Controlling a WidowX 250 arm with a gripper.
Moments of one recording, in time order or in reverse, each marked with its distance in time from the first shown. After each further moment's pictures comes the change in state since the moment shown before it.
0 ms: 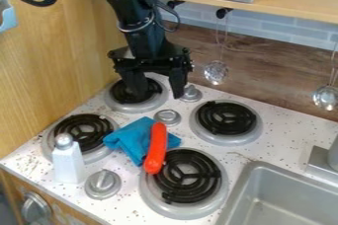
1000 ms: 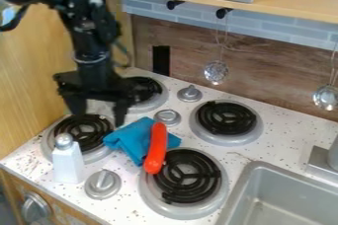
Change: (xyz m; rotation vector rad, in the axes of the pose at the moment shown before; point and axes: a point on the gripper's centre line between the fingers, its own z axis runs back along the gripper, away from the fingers) arm -0.034 0.082 -0.014 0.288 0.067 0.097
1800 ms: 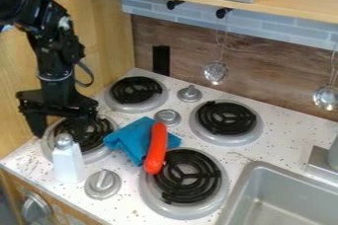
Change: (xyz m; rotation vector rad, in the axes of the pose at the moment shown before) arm -0.008 0.054 -0.037 0.087 0.102 0.088
